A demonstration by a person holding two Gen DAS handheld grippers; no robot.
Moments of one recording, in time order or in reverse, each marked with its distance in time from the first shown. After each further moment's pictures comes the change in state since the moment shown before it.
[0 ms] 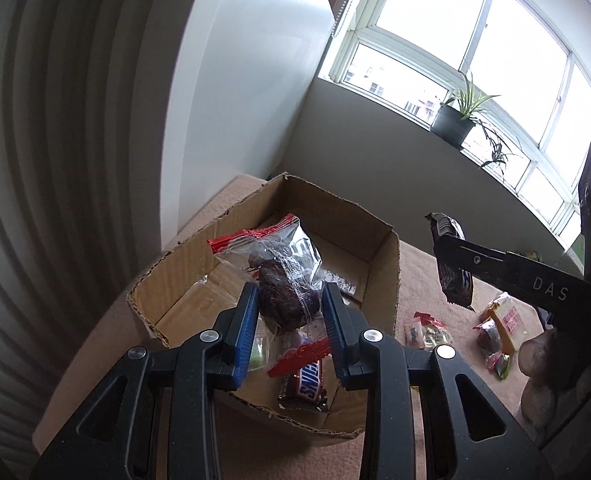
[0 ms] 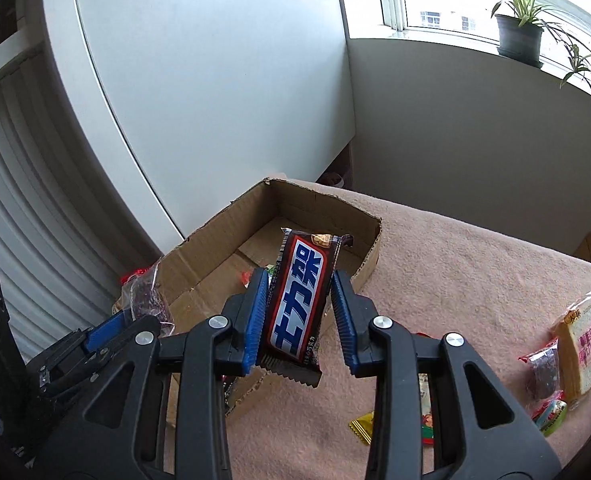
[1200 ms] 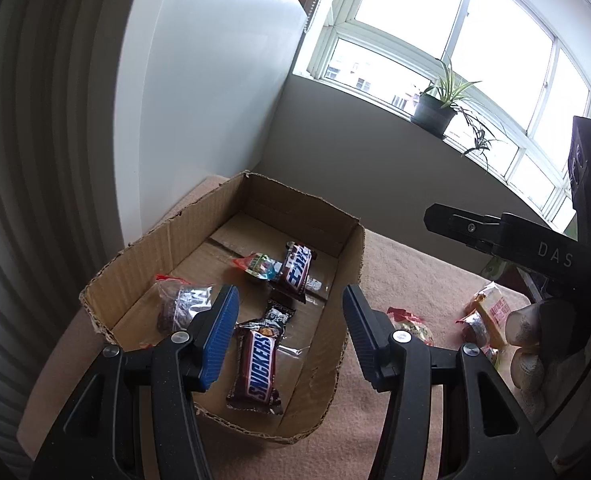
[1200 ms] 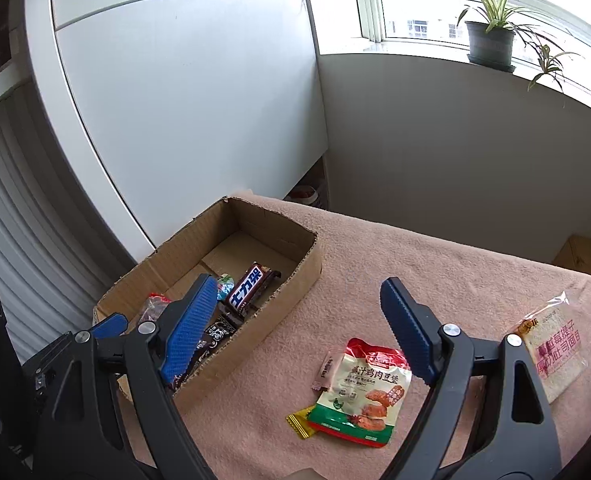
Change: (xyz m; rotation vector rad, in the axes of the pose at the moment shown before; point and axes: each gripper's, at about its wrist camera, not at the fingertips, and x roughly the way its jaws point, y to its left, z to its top) left arm 0.001 -0.037 -0.004 0.060 0.003 -0.038; right arm -0.044 -0.061 -0.003 0.027 -0.051 -0.047
